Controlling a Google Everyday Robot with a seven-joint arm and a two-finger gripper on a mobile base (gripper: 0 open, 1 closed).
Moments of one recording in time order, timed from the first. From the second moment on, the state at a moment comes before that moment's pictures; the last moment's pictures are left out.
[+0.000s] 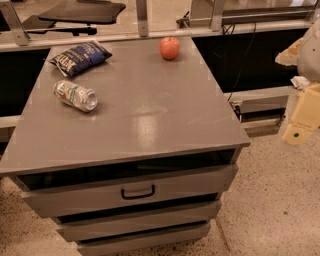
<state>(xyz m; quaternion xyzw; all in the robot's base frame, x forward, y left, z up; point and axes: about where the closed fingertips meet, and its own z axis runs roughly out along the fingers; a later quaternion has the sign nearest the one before) 0.438 -0.214 0.986 -0.60 0.78 -0.05 0.17</state>
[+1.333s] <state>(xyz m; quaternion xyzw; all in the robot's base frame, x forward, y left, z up) 0.584 -0.033 0.952 -0.62 0.74 0.02 0.25</state>
